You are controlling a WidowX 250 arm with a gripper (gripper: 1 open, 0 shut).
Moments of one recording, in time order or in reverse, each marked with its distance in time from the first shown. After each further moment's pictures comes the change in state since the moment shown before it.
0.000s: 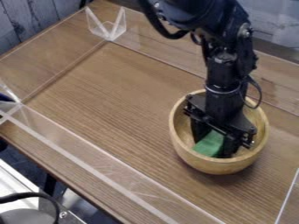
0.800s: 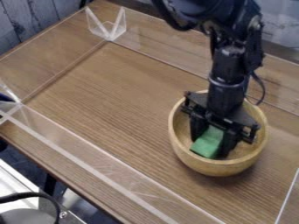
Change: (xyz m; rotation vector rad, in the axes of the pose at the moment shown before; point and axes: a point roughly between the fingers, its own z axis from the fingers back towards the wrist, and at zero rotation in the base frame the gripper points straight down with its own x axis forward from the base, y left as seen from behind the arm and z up) arm -0.003 0.002 0.019 0.069 0.056 0.070
